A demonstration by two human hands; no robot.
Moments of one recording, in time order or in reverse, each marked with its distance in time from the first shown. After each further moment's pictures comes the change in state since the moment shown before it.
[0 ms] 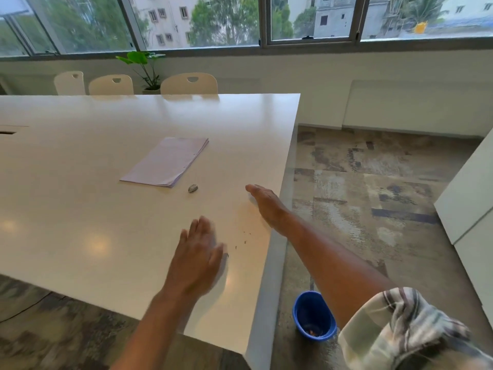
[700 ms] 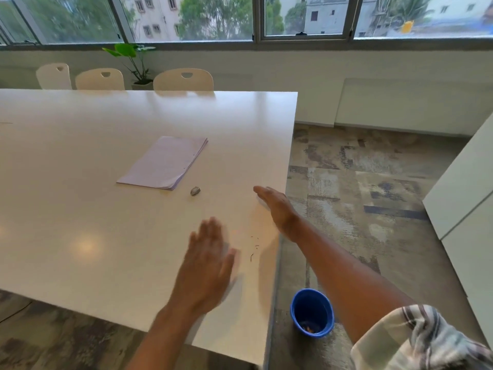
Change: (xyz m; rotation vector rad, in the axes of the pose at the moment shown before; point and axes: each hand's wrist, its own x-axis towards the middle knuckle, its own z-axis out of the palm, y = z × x) left_hand -0.014 0.006 -0.017 -0.055 -0.045 0.086; right_hand 0.000 0.003 0.000 0.095 0.083 0.002
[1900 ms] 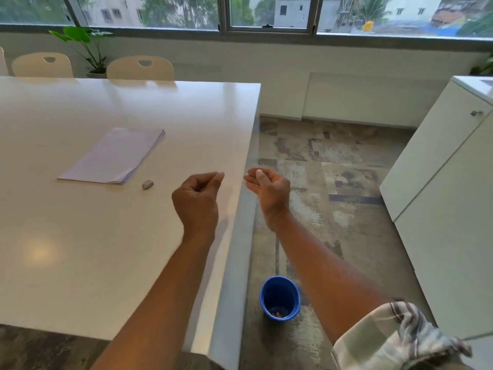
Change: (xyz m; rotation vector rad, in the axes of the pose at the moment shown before) left_hand 0.104 0.109 -0.005 -1.199 0.743 -0.184; right_hand -0.029 0.004 -0.056 0.384 0.521 -0.170
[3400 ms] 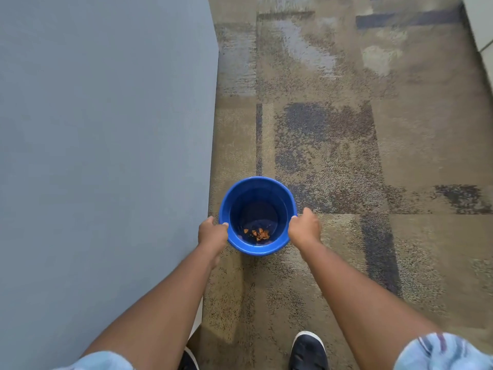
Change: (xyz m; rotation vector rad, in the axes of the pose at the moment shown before) left_hand -0.196 -0.793 0.107 0.710 -0.375 -1.043; right_hand 0.047 0.670 -0.403 -0.890 0.215 0.931
